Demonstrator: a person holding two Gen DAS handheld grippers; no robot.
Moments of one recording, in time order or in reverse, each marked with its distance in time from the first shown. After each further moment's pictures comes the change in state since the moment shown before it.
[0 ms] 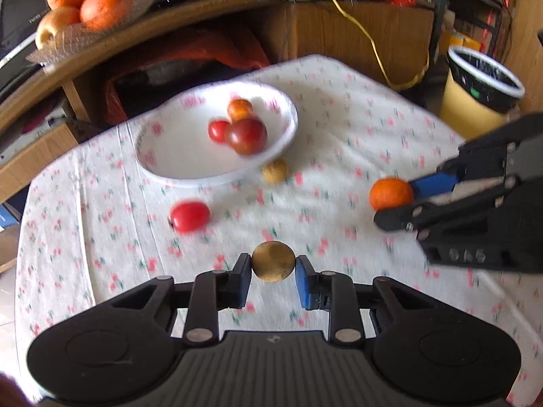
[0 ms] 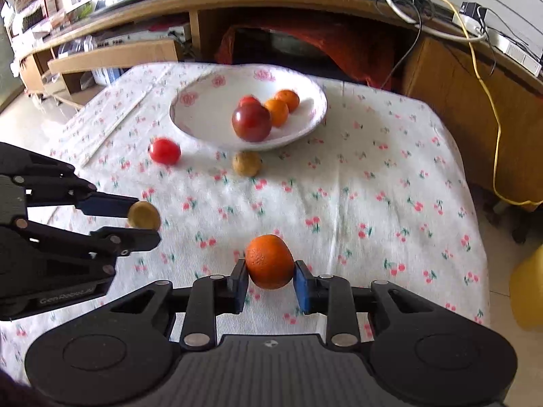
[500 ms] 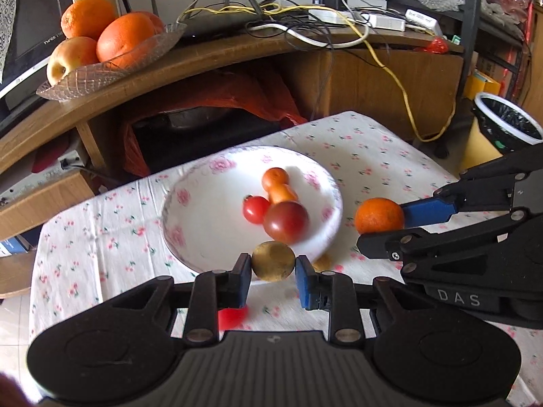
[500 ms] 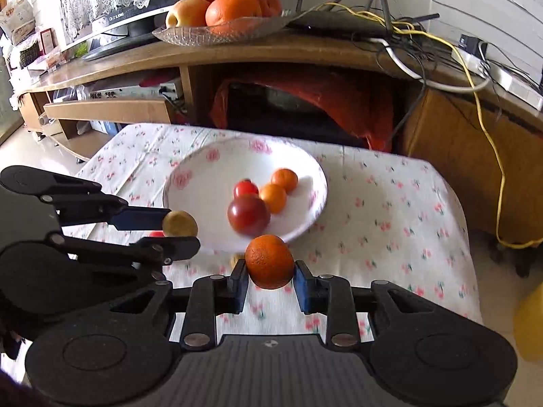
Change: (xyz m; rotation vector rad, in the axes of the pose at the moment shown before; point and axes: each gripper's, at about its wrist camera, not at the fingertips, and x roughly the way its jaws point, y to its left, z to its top) left arm 0.020 0.031 0.055 -0.041 -0.094 0.044; right arm 0.008 -0.002 0.063 0.026 -0.113 0.009
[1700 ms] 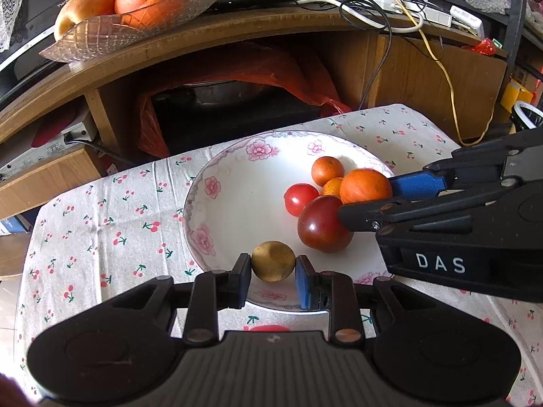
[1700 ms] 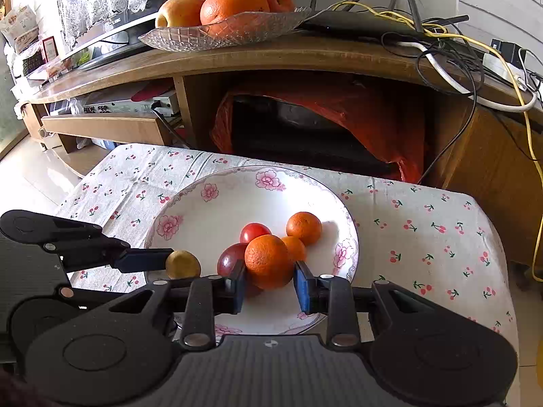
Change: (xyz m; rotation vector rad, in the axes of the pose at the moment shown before) left arm 0.052 0.034 0.004 -0.082 0.042 0.040; right arm 0.064 -0.003 0.038 -0.004 -0.028 0.053
